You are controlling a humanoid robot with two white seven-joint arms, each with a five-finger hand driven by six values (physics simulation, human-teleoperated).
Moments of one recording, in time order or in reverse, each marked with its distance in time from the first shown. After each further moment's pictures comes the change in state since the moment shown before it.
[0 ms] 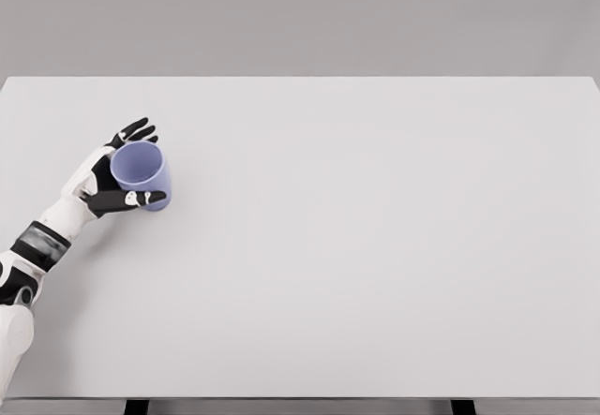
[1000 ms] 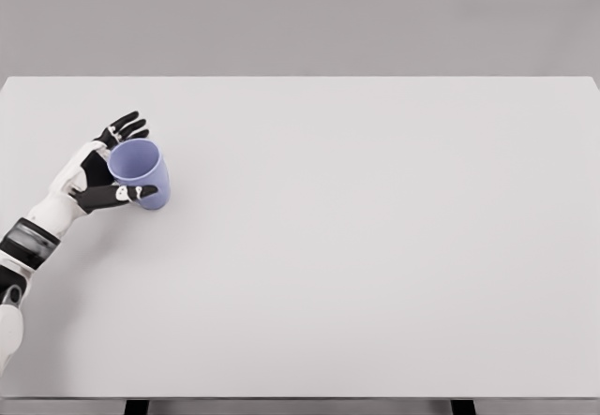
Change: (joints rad) left arm 0.011 0.020 0.027 -0.037 -0.009 -0.005 0.000; right arm 0.000 0.000 0.000 0.000 0.000 0.000 0.000
